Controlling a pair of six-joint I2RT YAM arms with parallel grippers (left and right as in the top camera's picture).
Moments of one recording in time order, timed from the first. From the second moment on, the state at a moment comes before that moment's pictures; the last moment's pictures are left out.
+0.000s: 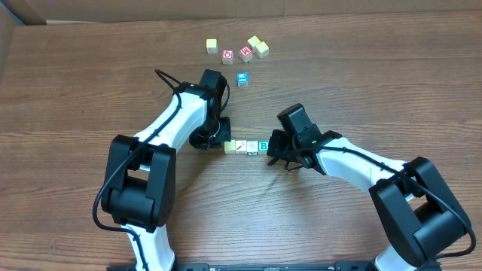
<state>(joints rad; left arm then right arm) -0.29 1.99 1.36 -0.95 0.07 -0.36 0.56 1.80 0.93 -0.19 -0.17 0.80</state>
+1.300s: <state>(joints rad) -0.33 1.99 1.36 -0.89 0.09 -0.32 0.56 1.80 0.93 -0.23 -0.19 0.80</state>
